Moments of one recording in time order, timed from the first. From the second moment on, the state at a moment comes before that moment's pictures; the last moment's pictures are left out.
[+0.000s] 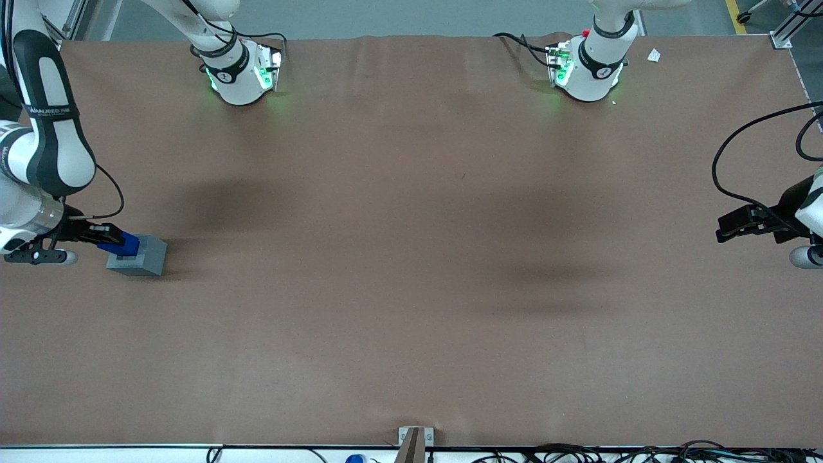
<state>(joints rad) -0.30 0.28 -0.04 -2.04 0.02 2.29 -0.34</state>
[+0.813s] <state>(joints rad) -0.30 0.28 -0.04 -2.04 0.02 2.29 -0.34</state>
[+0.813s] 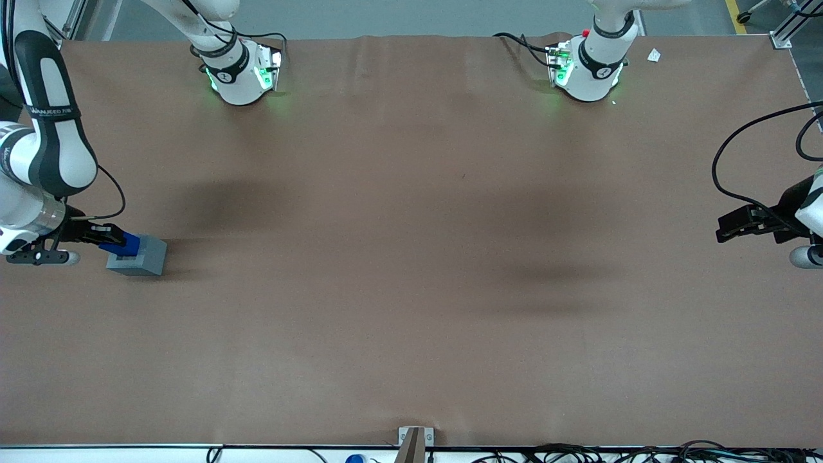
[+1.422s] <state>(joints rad) -0.30 0.28 -0.04 -2.04 0.02 2.29 -0.33</state>
